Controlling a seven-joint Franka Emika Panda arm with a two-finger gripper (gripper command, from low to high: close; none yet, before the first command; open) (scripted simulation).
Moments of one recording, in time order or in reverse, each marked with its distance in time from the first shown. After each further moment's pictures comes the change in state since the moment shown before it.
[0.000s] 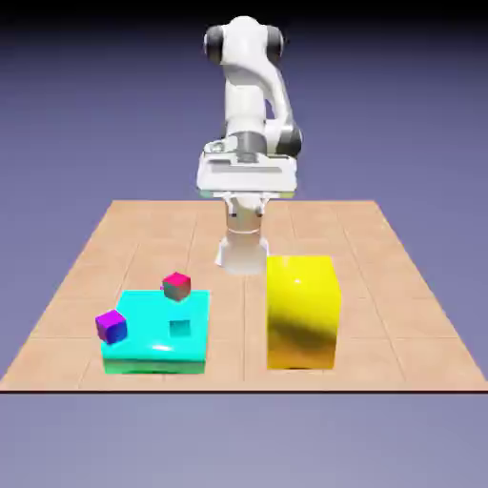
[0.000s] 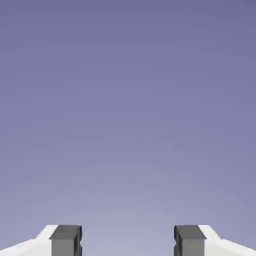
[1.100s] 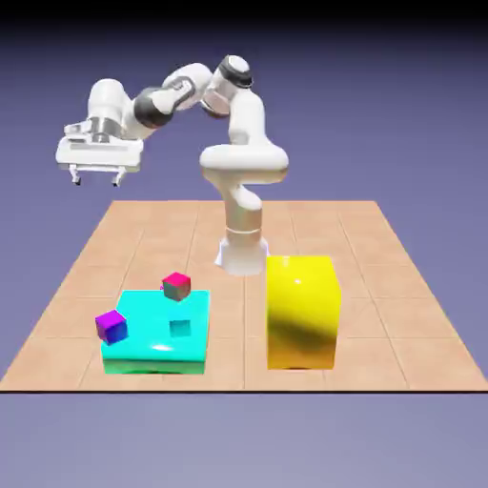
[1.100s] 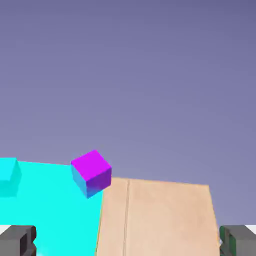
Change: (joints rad) arm -0.079 -0.601 -1.196 0.121 -0.432 -0.586 -0.903
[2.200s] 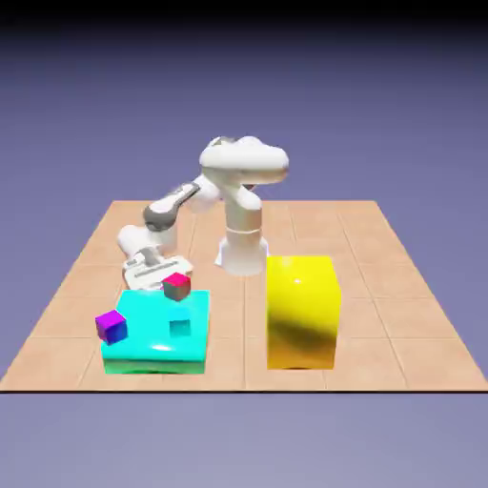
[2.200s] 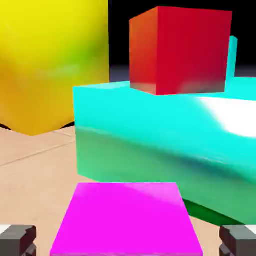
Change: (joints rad) arm 0.006 -0.529 -1.105 0.088 -0.471 -0.353 -0.720
